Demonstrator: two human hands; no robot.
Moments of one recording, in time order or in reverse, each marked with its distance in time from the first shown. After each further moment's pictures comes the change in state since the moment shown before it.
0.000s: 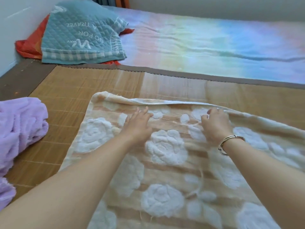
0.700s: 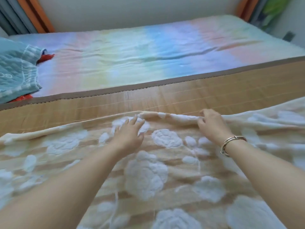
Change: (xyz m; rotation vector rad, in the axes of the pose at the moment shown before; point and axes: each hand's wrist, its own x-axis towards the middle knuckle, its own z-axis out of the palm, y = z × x) left_hand 0.073 0.215 0.094 0.274 -0.097 0.194; right_hand 0.039 0.251 -0.089 0.048 0.089 0.055
